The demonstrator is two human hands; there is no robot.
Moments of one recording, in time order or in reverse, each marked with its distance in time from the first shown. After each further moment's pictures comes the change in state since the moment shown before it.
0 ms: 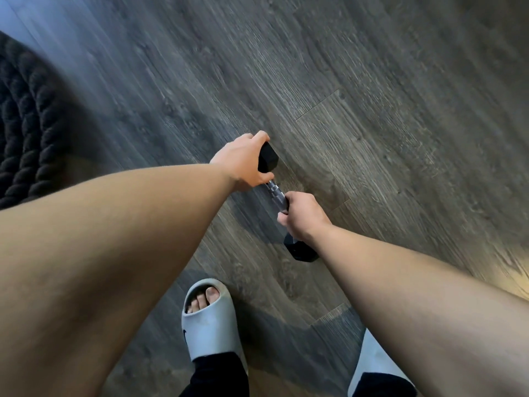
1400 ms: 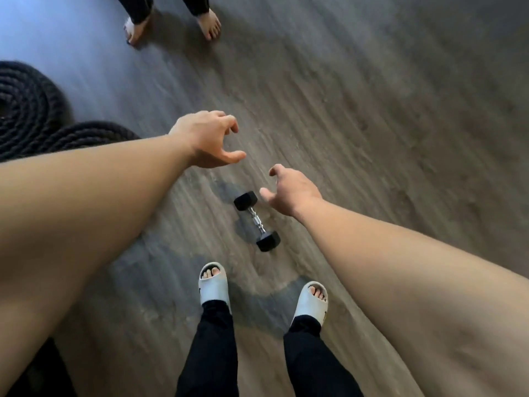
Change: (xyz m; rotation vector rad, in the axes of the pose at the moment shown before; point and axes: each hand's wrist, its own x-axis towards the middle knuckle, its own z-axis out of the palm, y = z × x) left_hand -0.276 0.202 -0.397 0.277 0.216 0.049; right_hand -0.317 -0.185 -0.303 -0.227 0.168 -0.238
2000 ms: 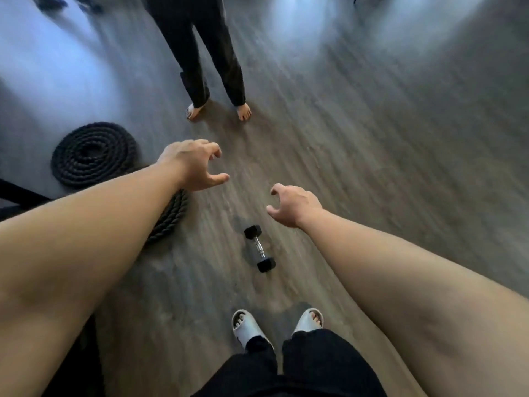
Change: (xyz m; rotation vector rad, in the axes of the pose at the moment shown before) left_hand -0.237 0.066 -0.222 0.095 0.141 -0.155; right_hand -0.210 -0.089 -0.180 -0.270 0.050 -0.254
